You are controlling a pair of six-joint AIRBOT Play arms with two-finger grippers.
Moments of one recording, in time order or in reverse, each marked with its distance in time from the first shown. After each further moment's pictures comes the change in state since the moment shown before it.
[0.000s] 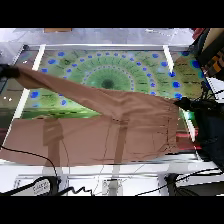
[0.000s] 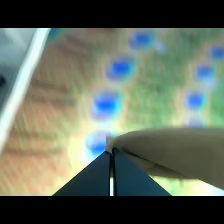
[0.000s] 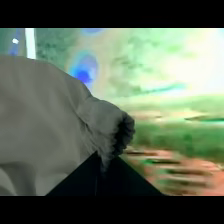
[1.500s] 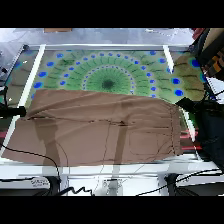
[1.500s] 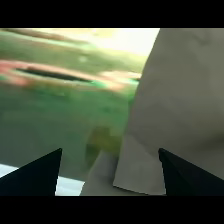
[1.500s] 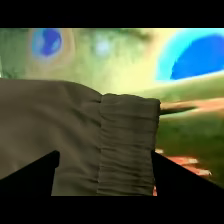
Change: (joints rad) left arm 0.215 -0.198 -0.199 0.089 -0.071 0.053; right arm -0.010 0.007 0.005 -0.112 -0.074 0.063
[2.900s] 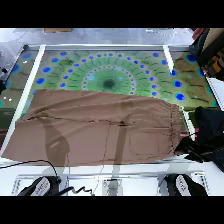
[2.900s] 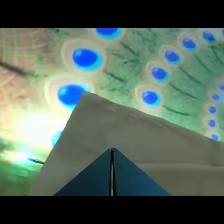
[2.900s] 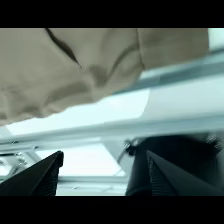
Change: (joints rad) left arm -0.032 0.499 0.042 -0.370 -0.161 -0.146; right arm 0.000 0.739 -0.476 -0.470 0.781 0.593
